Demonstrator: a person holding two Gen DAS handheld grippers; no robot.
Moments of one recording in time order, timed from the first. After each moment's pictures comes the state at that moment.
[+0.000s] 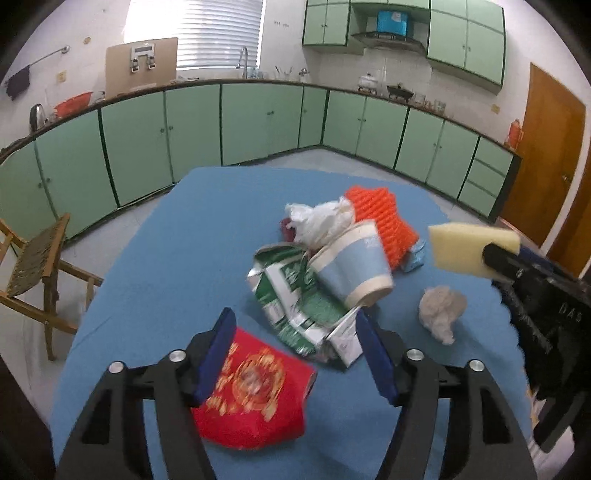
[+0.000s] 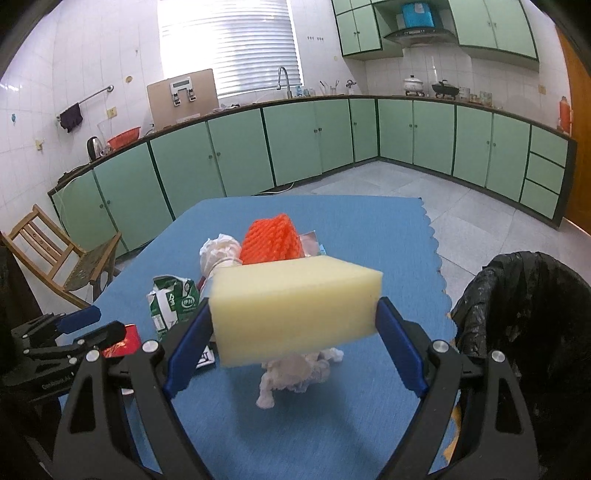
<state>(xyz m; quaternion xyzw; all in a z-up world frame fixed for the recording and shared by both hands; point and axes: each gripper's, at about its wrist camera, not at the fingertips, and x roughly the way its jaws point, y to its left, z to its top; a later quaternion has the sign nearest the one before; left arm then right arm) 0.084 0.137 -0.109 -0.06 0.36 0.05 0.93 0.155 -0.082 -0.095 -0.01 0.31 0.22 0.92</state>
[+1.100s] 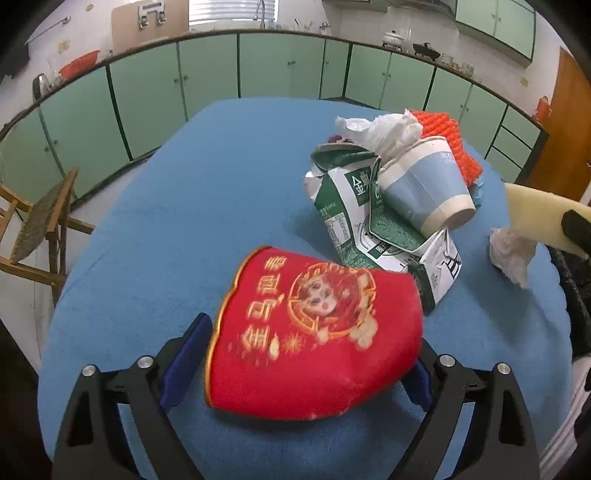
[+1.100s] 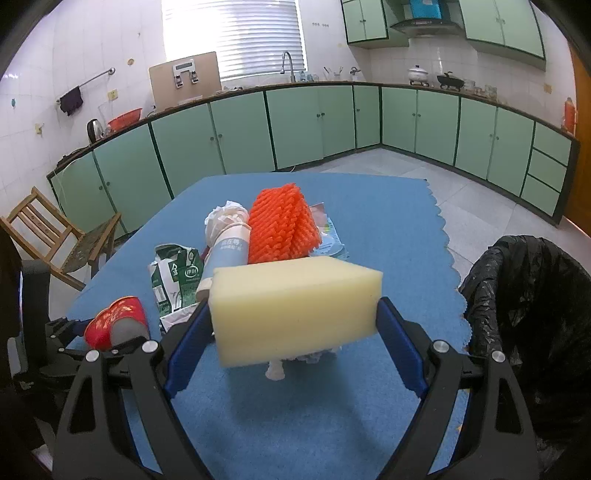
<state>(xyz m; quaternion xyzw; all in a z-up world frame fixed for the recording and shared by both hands) 0.093 0.167 -0.173 -0.07 0.44 0.07 0.89 0.144 -0.070 -0.112 -0.03 0.34 0.22 0.91</state>
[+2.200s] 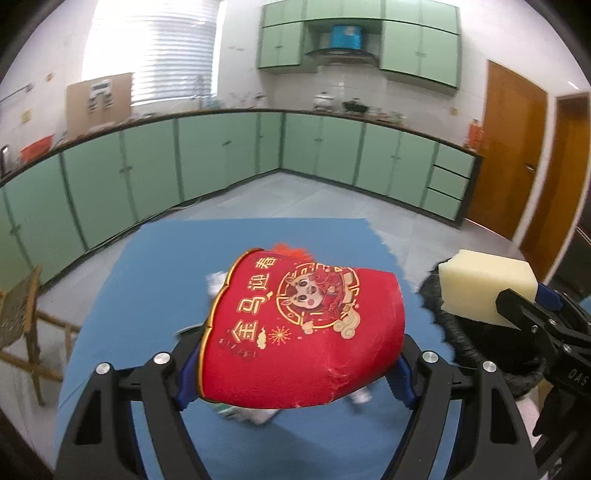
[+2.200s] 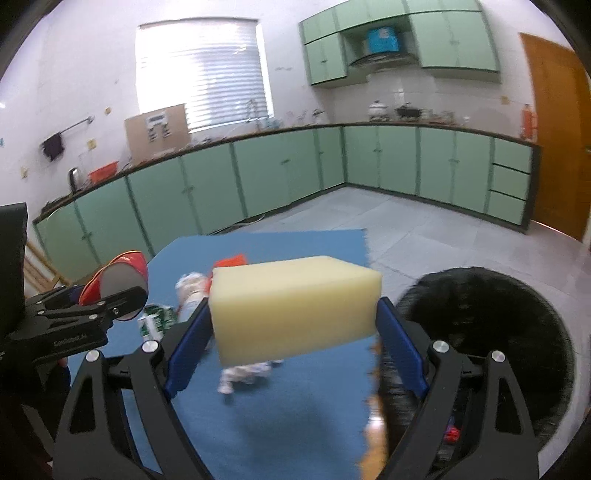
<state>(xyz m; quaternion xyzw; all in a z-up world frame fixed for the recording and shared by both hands) 0.119 0.065 -0.043 -0.03 0.31 -0.04 0.95 0.116 -0.165 -0.041 0.02 0.26 0.15 0.95</state>
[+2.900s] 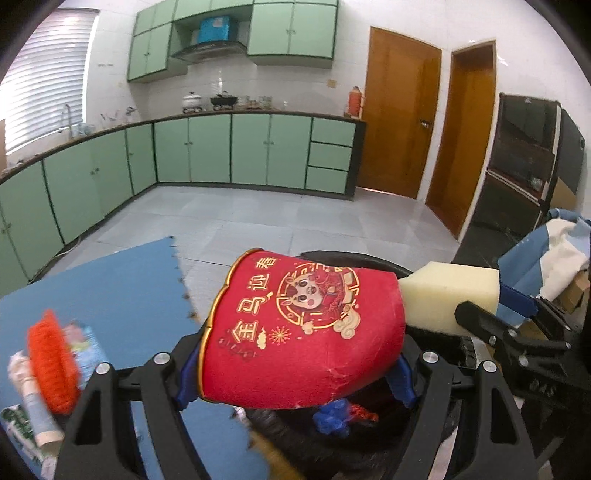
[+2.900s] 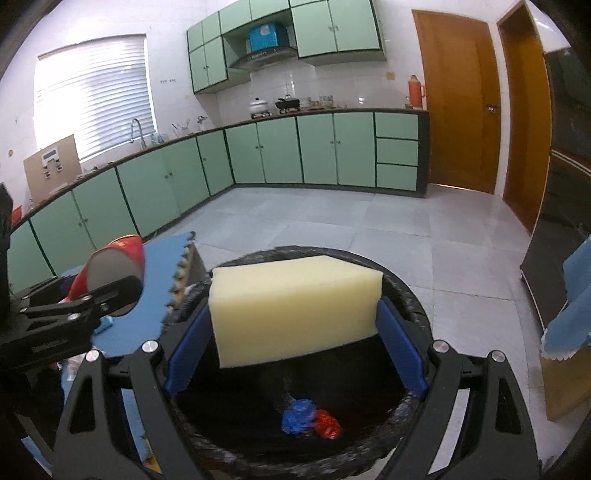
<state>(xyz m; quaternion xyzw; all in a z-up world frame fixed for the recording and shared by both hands) 0.194 -0.185 -0.061 0.04 0.31 -0.24 0.92 0.122 -0.373 -0.080 0.06 0.28 -0.05 0.96</state>
